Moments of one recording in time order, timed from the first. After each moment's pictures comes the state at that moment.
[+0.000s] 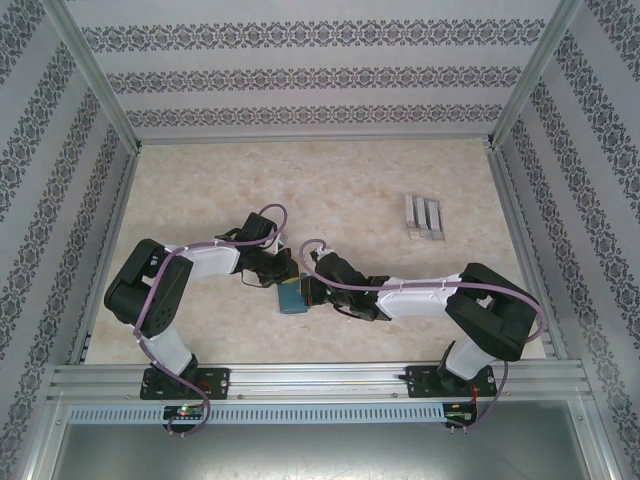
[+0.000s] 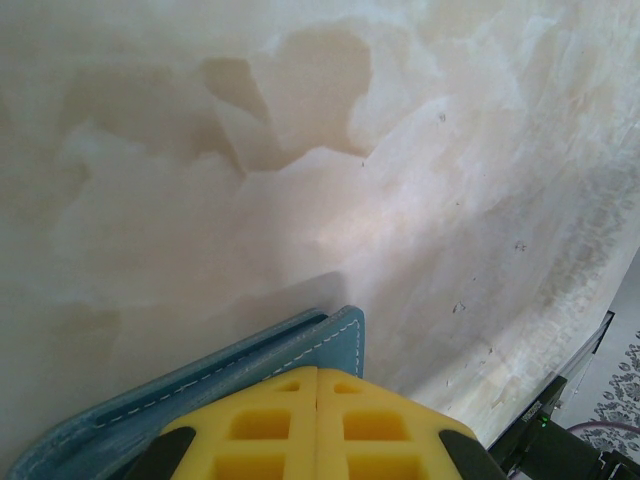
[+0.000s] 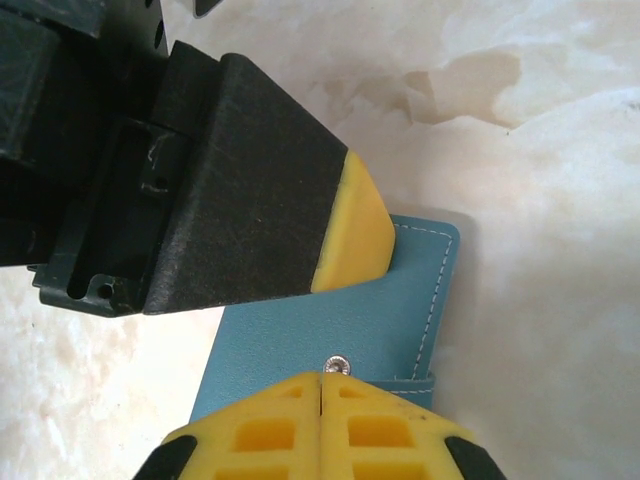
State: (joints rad) left arm -0.45 1.72 0.82 -0.20 0.59 -0.78; right arm 0.97 1.59 0.67 0.20 -0.02 0.79
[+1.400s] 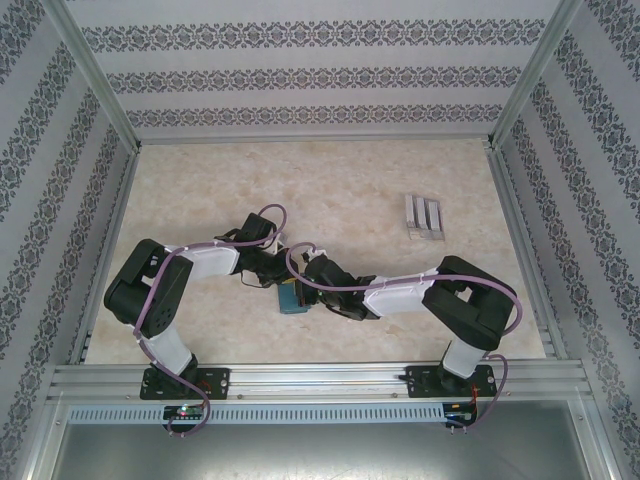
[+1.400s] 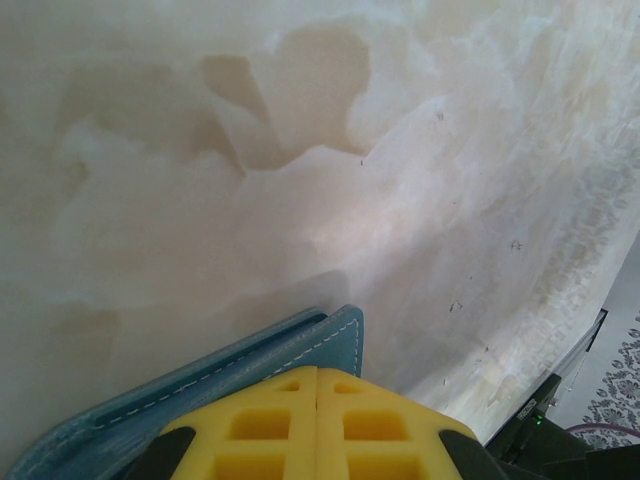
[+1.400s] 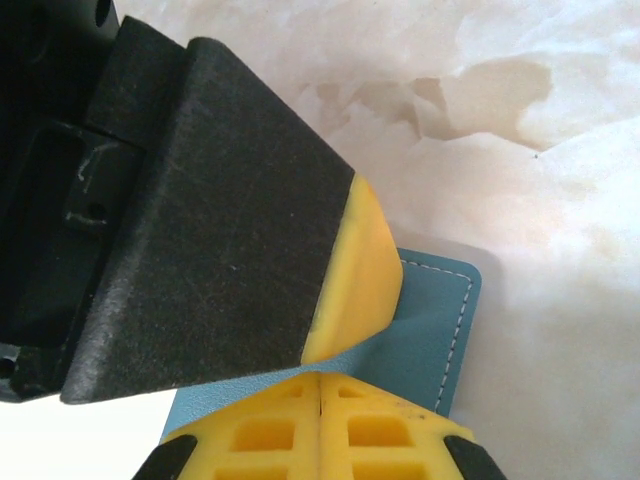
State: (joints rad) left arm -0.44 1.71 0.81 -0.18 0.60 -0.79; right arm 0.99 1.71 0.72 0.25 0.04 0.75
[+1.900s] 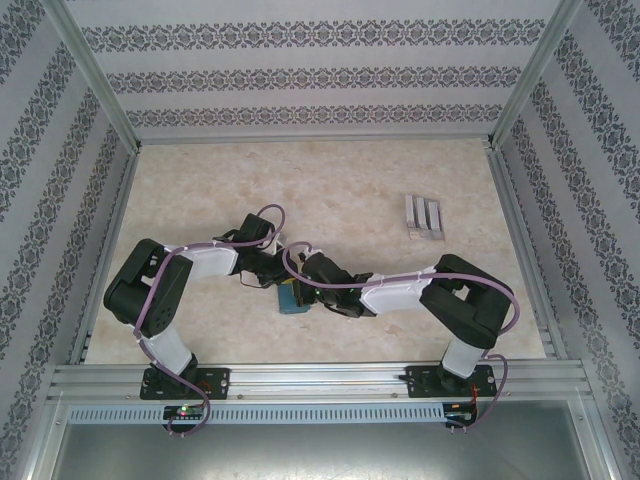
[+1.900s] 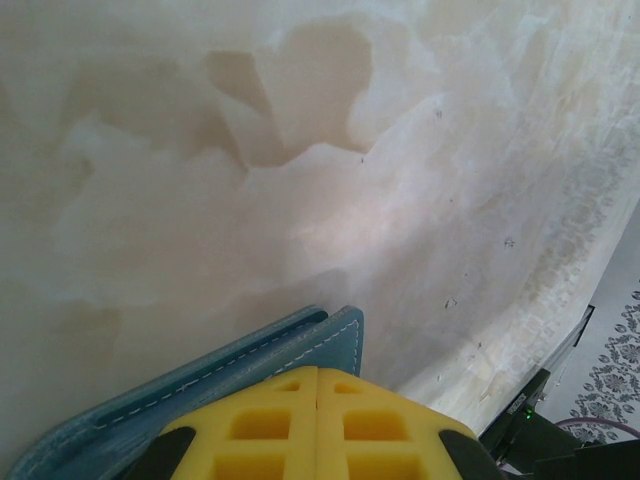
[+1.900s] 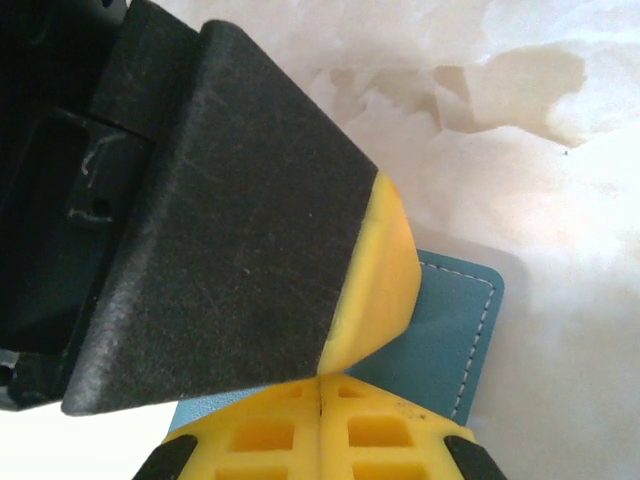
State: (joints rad) left arm -0.43 1.71 0.80 -0.16 0.62 -0.79; right arm 0.99 1.73 0.77 0.19 0.01 0.73
